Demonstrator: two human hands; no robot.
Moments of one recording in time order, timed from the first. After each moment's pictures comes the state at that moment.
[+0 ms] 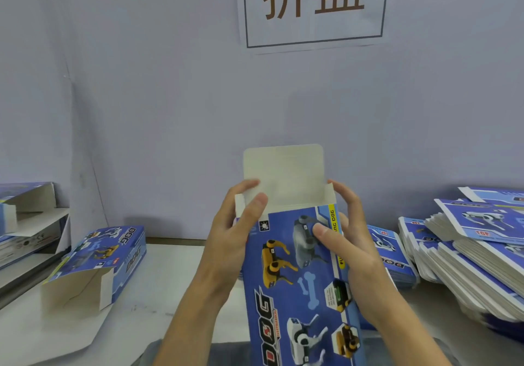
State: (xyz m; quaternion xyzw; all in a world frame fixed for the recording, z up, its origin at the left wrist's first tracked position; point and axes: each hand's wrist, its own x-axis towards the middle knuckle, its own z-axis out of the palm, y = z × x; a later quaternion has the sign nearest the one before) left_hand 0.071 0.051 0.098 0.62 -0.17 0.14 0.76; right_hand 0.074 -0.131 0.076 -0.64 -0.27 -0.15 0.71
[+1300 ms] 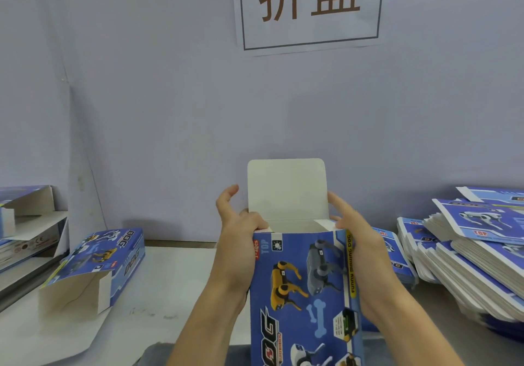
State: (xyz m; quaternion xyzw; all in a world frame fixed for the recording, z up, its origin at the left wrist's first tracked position) left_hand 0.065 0.031 0.101 0.59 -0.09 0.12 0.79; right_hand 0.075 -0.134 0.088 -0.59 -0.17 -0.08 0.78
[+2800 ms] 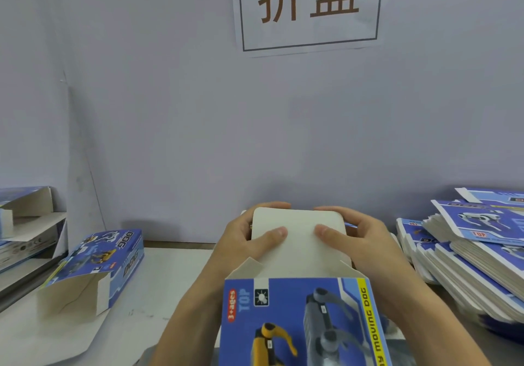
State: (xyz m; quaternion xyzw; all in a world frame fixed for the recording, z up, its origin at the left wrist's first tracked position) left_hand 0.077 0.046 0.103 0.72 -0.16 0.07 0.67; right_hand 0.064 -0.145 0.105 -0.69 -0.11 -0.08 0.71
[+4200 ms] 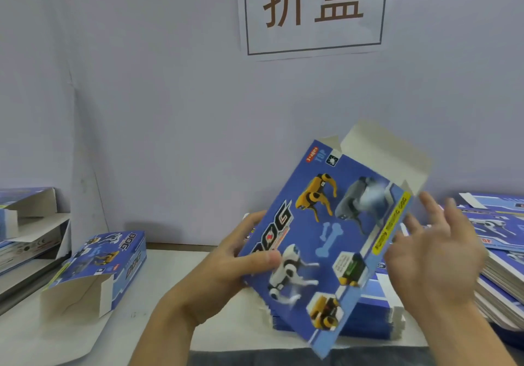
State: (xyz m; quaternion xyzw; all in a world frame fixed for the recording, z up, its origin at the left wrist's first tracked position) left_hand 0.066 0.078 0.090 0.66 -0.25 -0.10 0.70; right_hand 0.077 -0.180 0.095 -0.30 -0.08 -0.21 0.93
